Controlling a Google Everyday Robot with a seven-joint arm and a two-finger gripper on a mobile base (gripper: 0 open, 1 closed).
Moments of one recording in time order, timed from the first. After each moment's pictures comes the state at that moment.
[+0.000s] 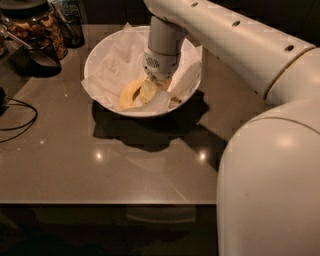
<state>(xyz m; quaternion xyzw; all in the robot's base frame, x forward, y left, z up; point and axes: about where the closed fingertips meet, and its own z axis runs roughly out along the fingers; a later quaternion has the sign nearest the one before) 0.613 0.004 0.838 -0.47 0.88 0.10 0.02</state>
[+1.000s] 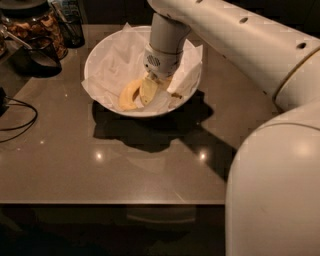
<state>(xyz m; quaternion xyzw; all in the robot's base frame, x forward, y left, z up) 0.612 0.001 0.849 -0.46 0.88 0.10 0.05</state>
